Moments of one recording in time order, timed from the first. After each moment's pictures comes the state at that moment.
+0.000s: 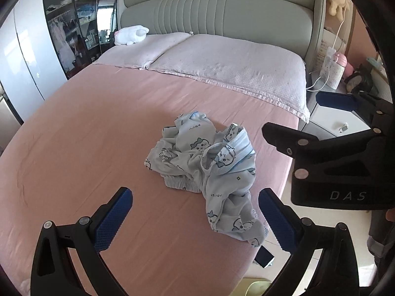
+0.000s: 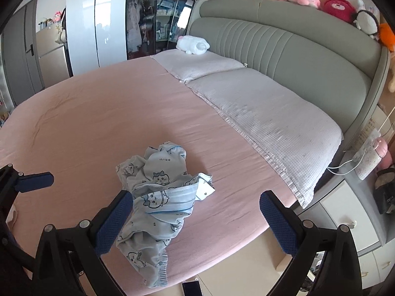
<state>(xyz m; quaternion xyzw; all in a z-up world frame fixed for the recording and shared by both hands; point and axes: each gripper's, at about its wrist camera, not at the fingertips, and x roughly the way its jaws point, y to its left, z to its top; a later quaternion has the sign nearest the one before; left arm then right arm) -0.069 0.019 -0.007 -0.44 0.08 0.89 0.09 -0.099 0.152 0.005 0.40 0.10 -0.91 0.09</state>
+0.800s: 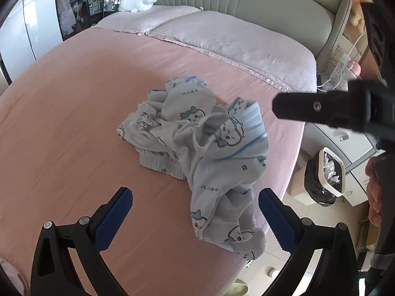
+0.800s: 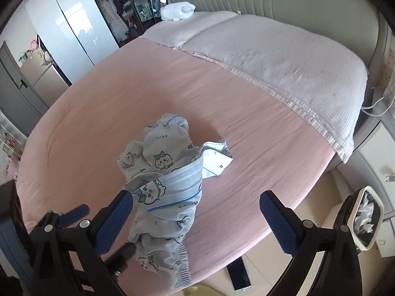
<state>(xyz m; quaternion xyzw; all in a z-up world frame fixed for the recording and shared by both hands) -0.094 0.027 -0.076 -0.50 0.00 0.86 0.11 -0.150 0.187 -0.047 0.51 -0.06 -0.85 0.13</state>
